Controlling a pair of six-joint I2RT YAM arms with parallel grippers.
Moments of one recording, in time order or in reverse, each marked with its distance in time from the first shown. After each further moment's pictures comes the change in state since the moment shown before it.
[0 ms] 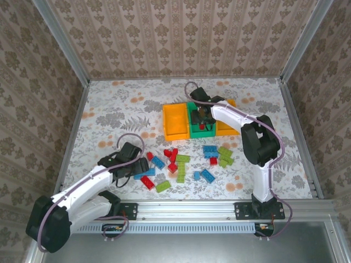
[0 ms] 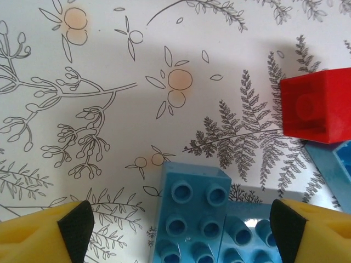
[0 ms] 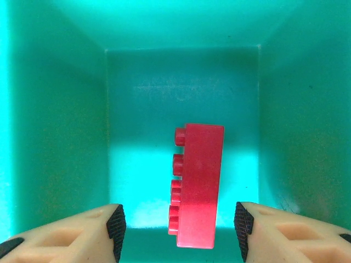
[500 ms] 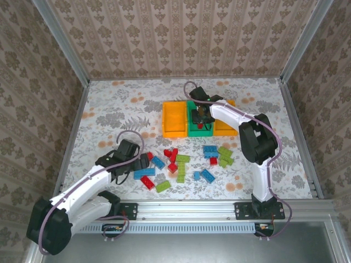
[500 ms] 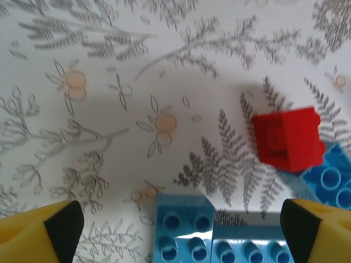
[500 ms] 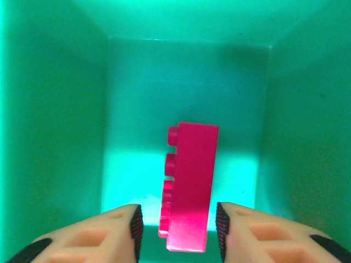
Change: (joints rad) left arm 0.031 -0.038 0.014 0.036 -0.008 0.096; right arm -0.002 0.048 0.045 -0.003 -0.014 -0.018
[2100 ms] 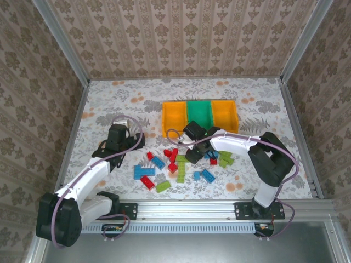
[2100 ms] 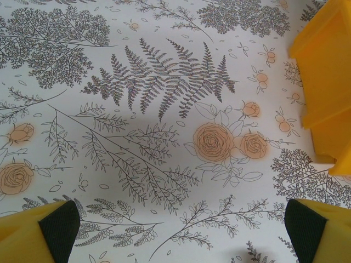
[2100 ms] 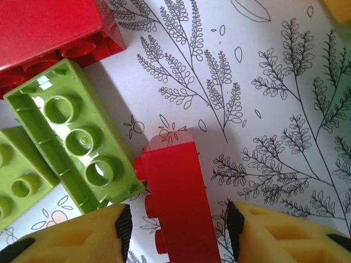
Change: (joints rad) left arm 0.217 0.105 0.070 0.402 0.003 0.326; right arm 0.261 -0.311 -0.537 0.150 -0.144 -0.572
